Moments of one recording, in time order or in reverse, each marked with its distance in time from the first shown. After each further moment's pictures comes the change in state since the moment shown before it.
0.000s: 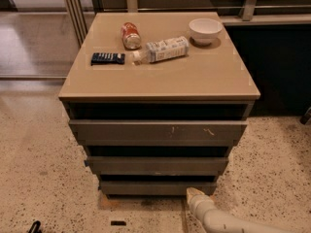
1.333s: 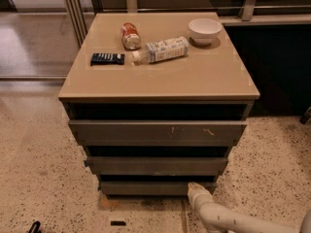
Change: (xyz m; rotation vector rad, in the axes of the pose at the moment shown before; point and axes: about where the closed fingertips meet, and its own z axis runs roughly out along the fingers) arm -0.004 -0.026 0.046 0.079 -0.026 0.041
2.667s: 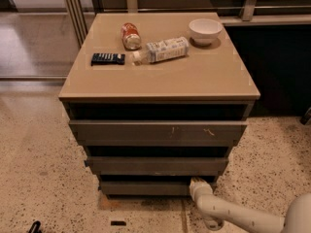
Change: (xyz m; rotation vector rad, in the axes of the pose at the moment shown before) arm -0.013 -0.029 0.035 0.101 -0.020 0.014
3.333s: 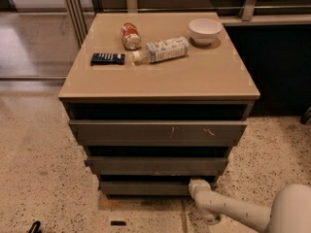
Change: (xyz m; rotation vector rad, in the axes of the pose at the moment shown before) arm 0.006 -0.003 0.025 0.028 0.045 -0.009
